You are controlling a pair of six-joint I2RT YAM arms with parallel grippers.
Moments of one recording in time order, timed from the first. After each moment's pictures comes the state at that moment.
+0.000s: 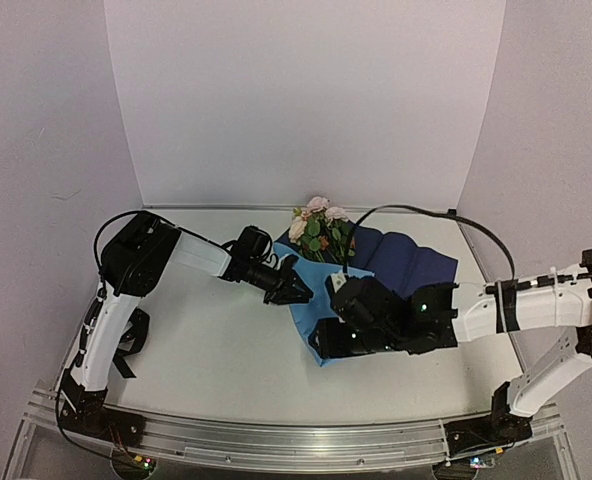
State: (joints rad) left arm -0.64 2.42 1.58 0.08 0.95 -0.90; right arm 1.22 1.50 0.95 -0.35 0.24 0.90
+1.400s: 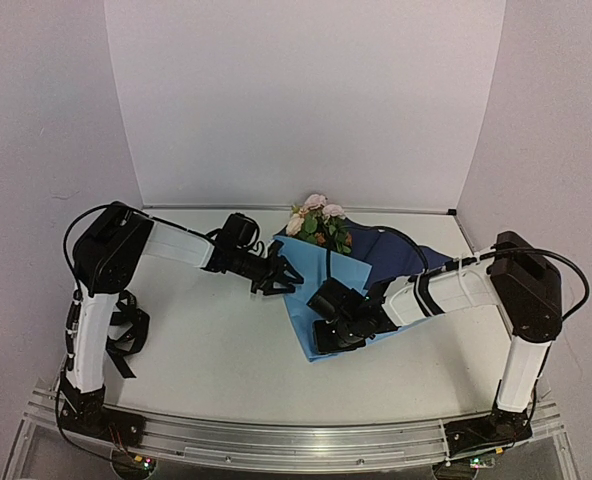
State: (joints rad) left arm -0.63 2.22 1.44 0.04 0.81 -0.88; right arm 1.02 1.90 1.10 -0.35 0.20 0.75
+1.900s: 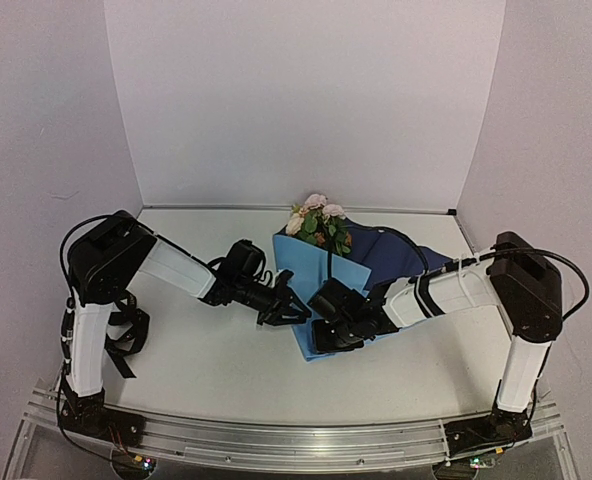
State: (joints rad) left arm -0.75 2.13 1.16 0.30 0.83 -1.07; right arm 1.02 1.90 1.09 -0.30 0.18 0.78
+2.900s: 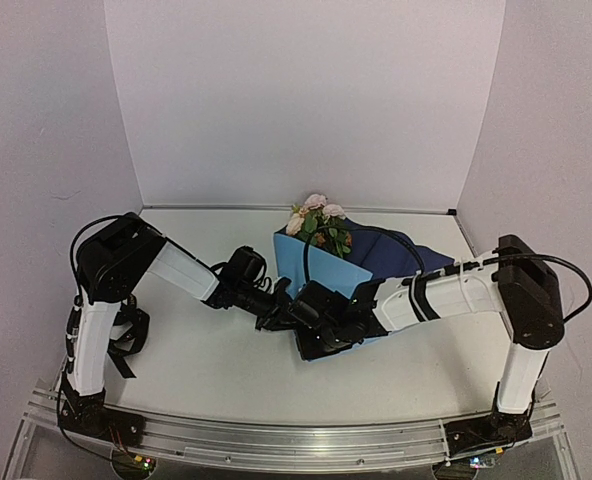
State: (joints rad) left arm -0.75 2.19 1.18 0.28 0.83 -1.06; right arm 1.12 1.90 1.21 -0.43 0.22 0.73
